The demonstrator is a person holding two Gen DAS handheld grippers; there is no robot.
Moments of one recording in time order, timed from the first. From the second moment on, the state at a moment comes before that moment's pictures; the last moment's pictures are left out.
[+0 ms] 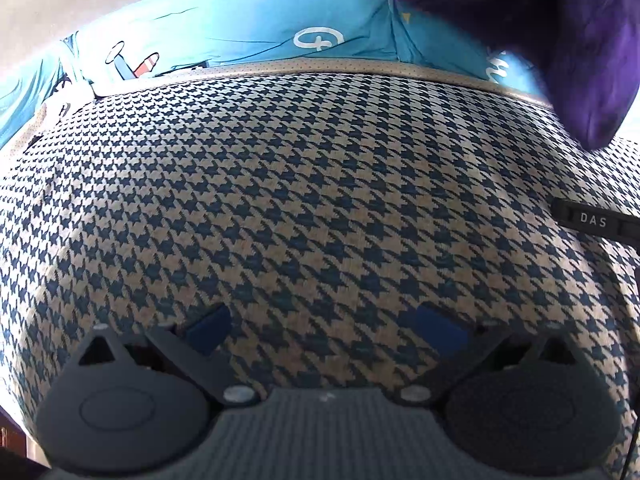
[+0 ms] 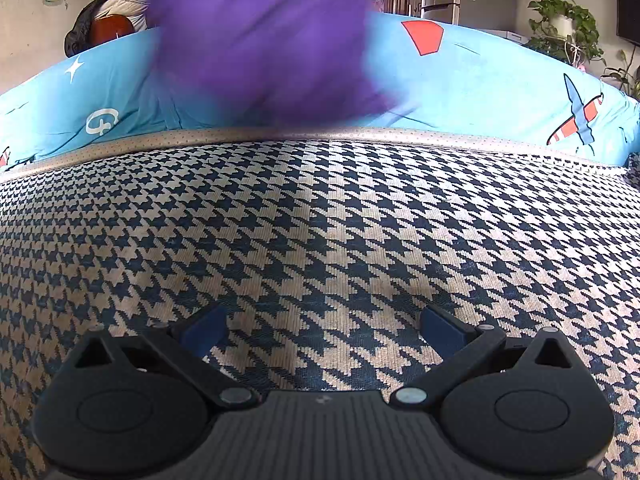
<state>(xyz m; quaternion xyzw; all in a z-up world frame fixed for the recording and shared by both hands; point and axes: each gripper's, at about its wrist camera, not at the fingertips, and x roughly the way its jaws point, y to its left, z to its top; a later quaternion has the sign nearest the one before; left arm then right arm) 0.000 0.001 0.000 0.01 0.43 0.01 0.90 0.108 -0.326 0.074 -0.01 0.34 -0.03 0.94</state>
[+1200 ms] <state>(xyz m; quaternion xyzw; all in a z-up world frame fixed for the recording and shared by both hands) -0.025 0.017 0.027 0.00 0.42 0.06 0.91 0.110 -0.325 0.073 -0.01 0.34 -0.03 0.94</state>
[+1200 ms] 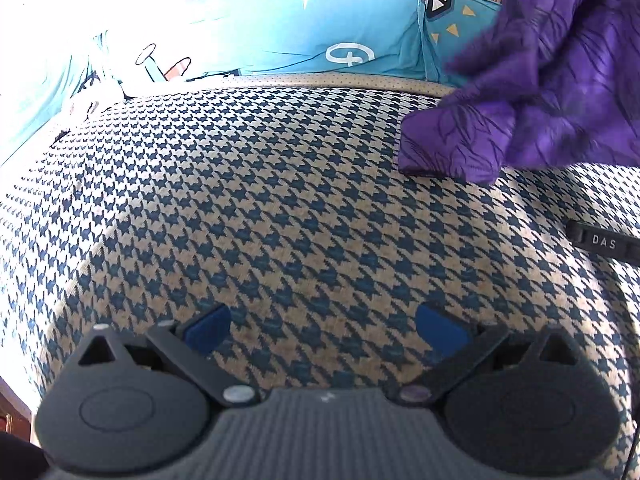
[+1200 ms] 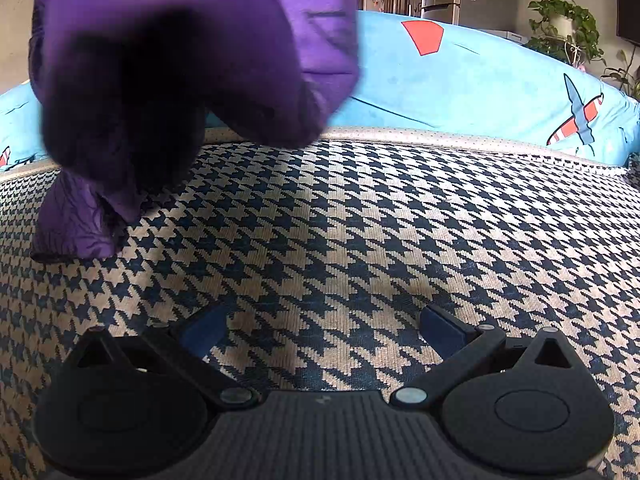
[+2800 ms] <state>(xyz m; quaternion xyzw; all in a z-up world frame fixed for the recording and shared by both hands) -0.008 0.000 -0.006 0.00 0.44 0.03 0.90 0.113 -0.310 0.066 -0.01 0.34 -0.04 0.94</state>
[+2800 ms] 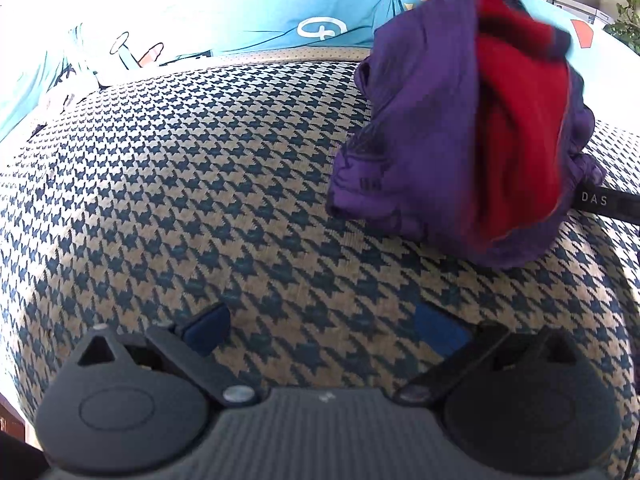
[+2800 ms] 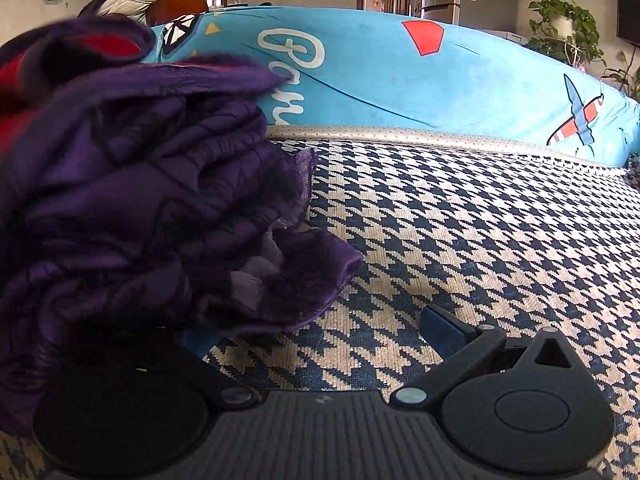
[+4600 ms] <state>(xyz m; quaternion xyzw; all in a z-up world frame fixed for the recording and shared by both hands) -0.025 -0.015 -0.019 0.00 0.45 0.06 0.89 0.094 -0.297 0.070 0.00 0.38 -0.04 0.92</state>
